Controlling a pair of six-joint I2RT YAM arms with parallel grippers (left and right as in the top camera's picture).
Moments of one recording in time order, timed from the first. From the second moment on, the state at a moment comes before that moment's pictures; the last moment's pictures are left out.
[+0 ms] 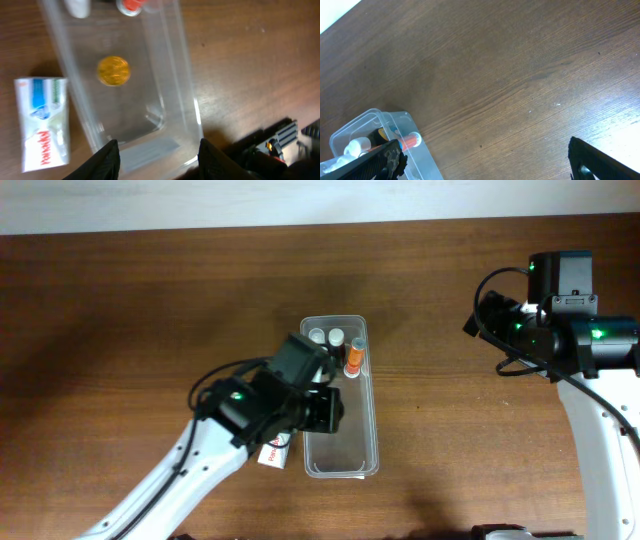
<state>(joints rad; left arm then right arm) -0.69 1.38 1.22 -0.92 0.20 -0.56 -0.02 1.39 1.52 -1.17 0.06 0.55</state>
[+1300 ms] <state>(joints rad) -0.40 1.82 1.17 -1.06 0.12 -0.07 -0.02 1.39 1.52 -1.17 0.06 0.55</state>
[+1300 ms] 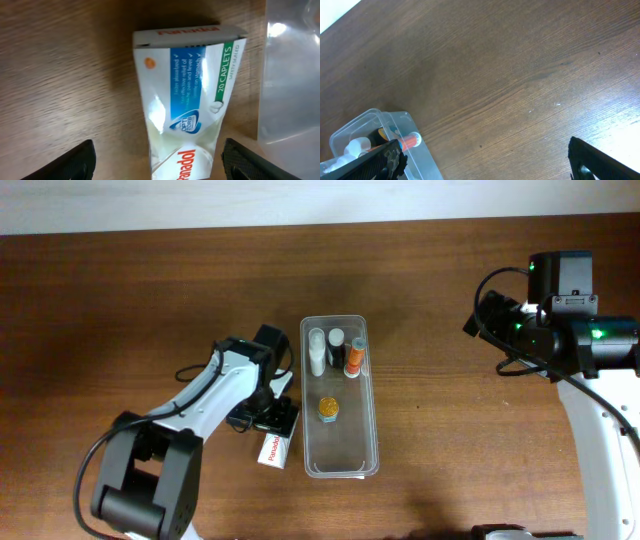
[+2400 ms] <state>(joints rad) -0.38 1.82 1.12 -0.99 0.11 -0.15 -0.02 1.39 1.52 -1.17 0.06 0.55</state>
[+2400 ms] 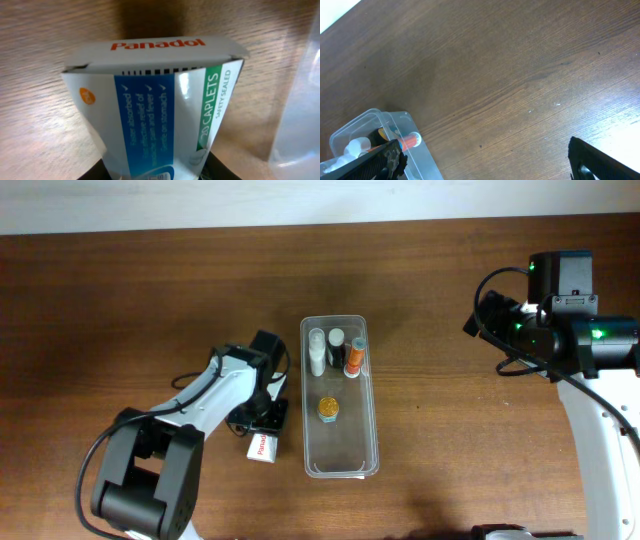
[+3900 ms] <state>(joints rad) -0.80 1.78 1.46 -0.96 0.14 -0.56 -0.02 1.39 1.52 -1.17 0.06 0.55</state>
